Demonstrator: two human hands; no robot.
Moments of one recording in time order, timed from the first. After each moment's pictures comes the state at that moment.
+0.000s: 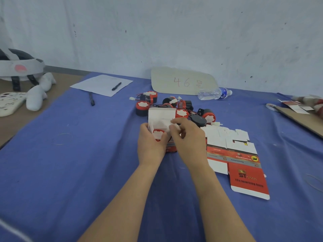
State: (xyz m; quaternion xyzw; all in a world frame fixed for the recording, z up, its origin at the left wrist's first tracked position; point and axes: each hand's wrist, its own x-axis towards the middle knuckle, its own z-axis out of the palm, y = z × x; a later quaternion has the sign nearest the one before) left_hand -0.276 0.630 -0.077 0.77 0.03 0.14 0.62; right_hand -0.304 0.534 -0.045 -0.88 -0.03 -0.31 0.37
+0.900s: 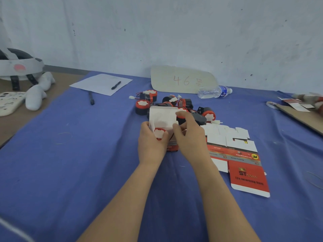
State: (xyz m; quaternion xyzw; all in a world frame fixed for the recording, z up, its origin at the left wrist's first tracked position) left_hand -0.277 0.629 -0.079 0.79 0.02 0.15 0.59; right_hand -0.304 0.529 -0.040 -0.87 -0.01 -0.23 0.44
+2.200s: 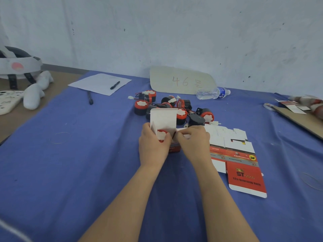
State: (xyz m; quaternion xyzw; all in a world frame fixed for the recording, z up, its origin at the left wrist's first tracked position) left_hand -0.282 0.623 -0.079 0.81 0.02 0.16 0.57; right_hand -0.292 0.512 -0.054 -0.92 0.12 -0.19 0.31
